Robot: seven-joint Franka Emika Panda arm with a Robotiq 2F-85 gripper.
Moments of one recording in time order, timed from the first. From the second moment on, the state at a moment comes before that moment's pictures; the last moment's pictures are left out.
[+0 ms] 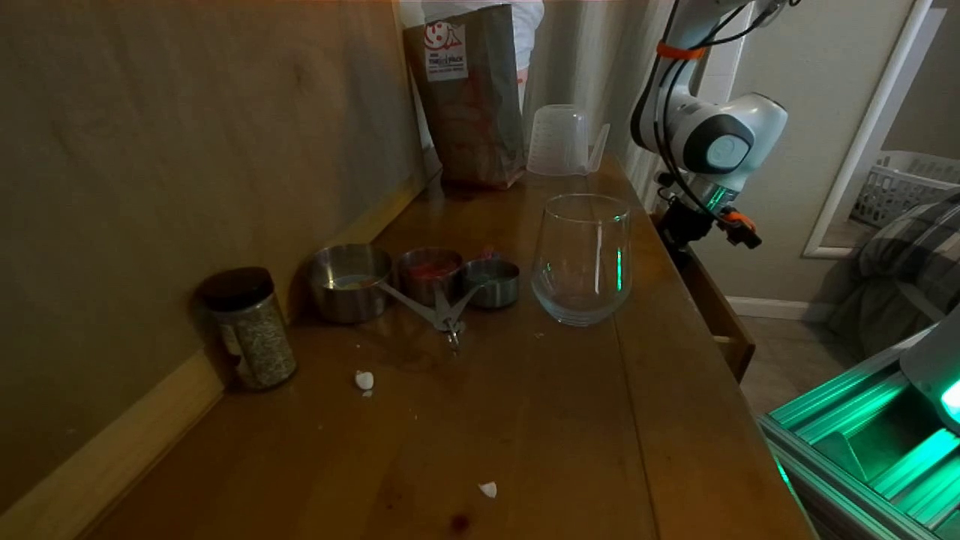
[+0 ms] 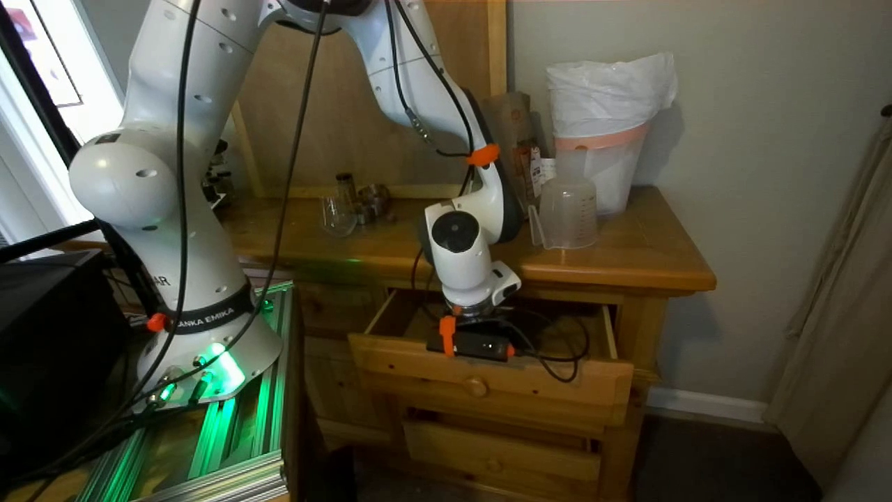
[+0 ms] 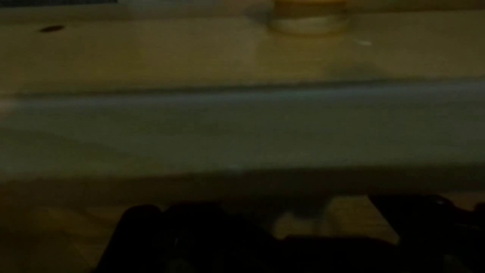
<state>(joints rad) 0.09 0.67 -0.16 -2.33 1.71 2.77 -2.63</state>
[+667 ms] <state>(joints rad) 0.09 0.75 -0.16 -2.26 1.68 2.77 -2.59</state>
